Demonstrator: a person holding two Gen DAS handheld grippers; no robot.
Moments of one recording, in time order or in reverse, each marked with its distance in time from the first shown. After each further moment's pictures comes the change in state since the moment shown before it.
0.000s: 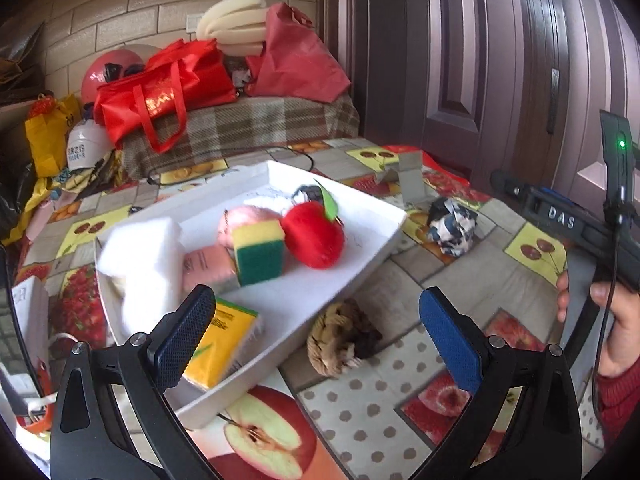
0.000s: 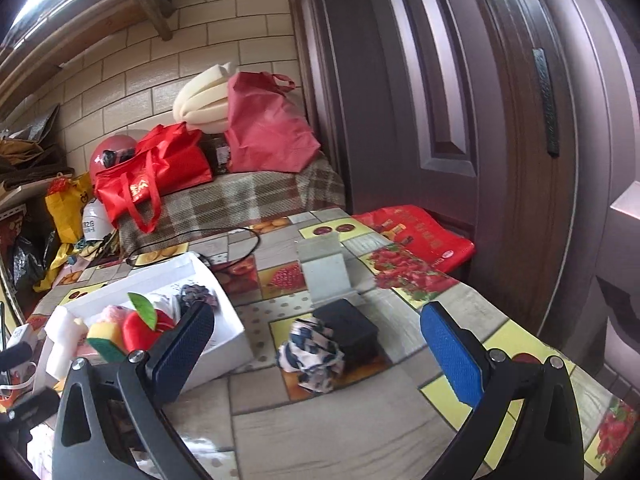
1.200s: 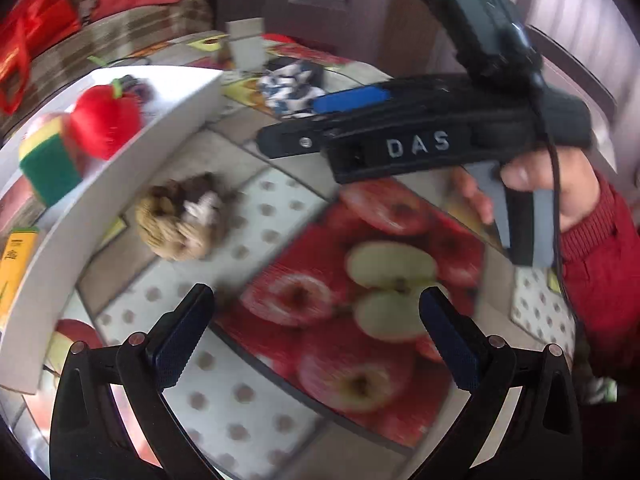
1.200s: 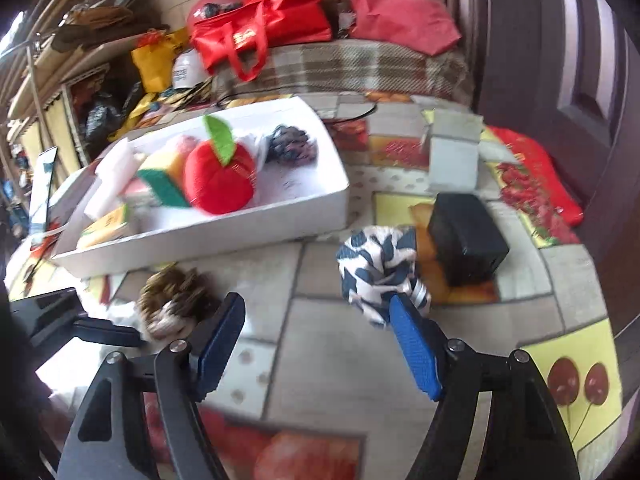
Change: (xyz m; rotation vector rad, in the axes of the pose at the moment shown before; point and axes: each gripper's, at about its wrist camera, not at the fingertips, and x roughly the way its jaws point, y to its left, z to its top) left arm 0.023 -0.085 -0.052 0.235 0.363 -0.443; right arm 0.036 0.031 -0.039 -0.326 0.486 0.395
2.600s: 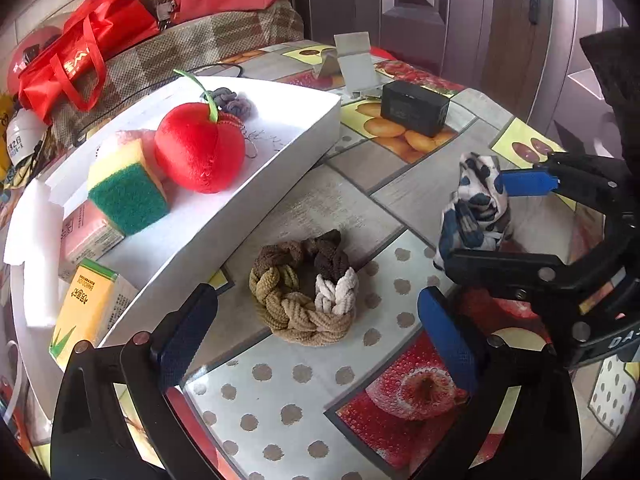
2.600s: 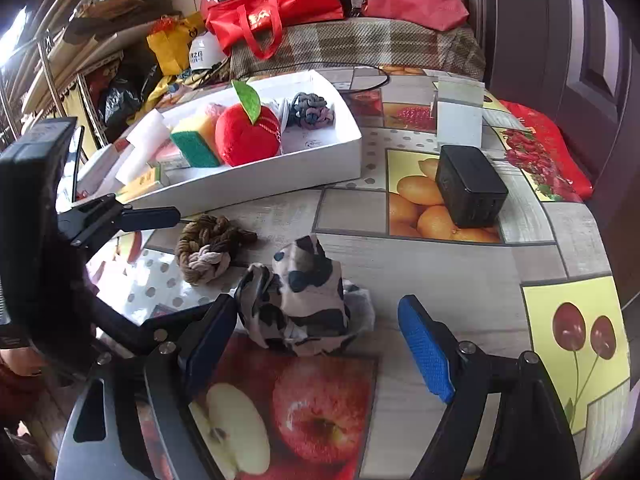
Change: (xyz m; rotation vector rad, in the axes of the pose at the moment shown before) left arm 0.022 0.054 0.036 -0.150 -0.038 0.362; right arm -0.007 0.007 -0.016 0.004 0.061 0.024
